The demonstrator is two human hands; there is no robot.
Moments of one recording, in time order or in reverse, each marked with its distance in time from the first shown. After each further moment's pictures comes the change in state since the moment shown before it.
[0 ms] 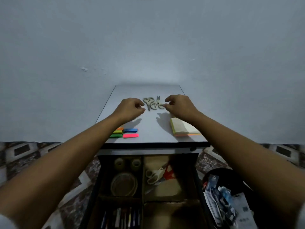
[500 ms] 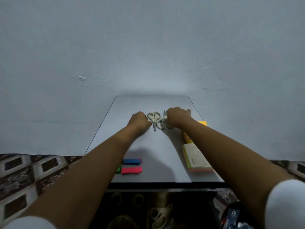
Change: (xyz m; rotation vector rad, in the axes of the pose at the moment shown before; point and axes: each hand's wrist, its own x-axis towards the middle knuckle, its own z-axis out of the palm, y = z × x) left_hand 0.125 -0.049 0.060 -0.029 -0.060 -0.269; right_hand 0.128 0.021 0.061 -0.484 -0.250 0.150
